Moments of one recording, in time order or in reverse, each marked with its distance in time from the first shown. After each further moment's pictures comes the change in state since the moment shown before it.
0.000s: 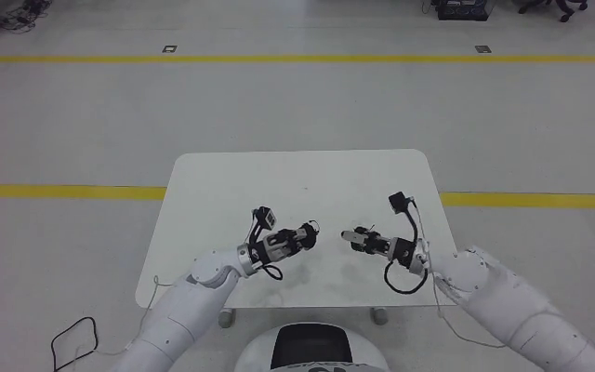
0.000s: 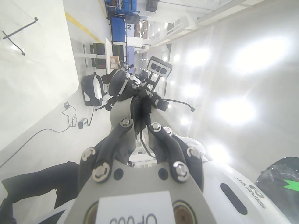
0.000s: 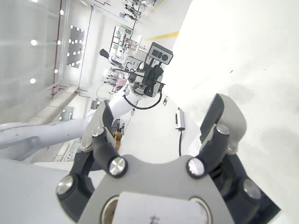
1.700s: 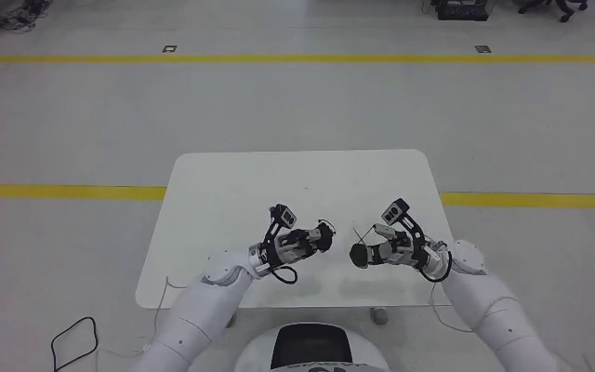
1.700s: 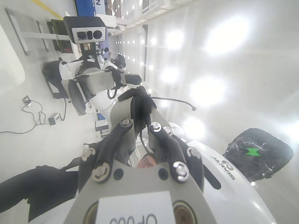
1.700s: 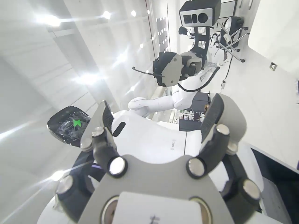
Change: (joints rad) left arm 0.014 -0.097 -0.023 -0.029 -0.091 0.006 -0.141; right arm 0.023 -0.318 0.225 0.488 0.581 0.089 0.846
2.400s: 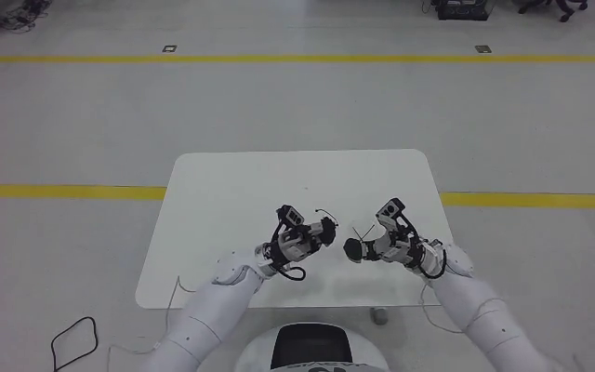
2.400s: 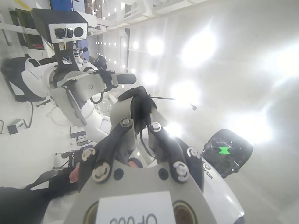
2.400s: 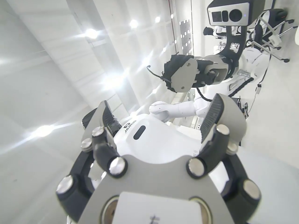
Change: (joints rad) left arm -0.012 -0.046 0.045 0.051 -0.187 0.004 -0.021; right arm -0.010 -0.037 -0.041 -0.007 0.184 0.031 -0.029
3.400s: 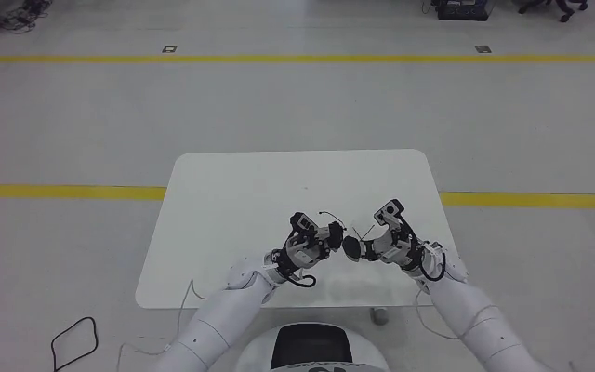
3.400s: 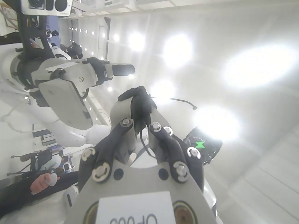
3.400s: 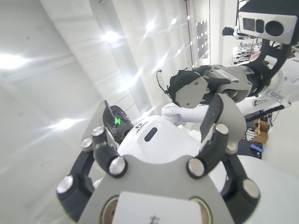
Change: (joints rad) left arm -0.008 -0.026 0.068 0.028 -0.146 0.008 -0.049; right arm -0.046 -0.022 0.026 -0.052 0.076 0.039 -0.004
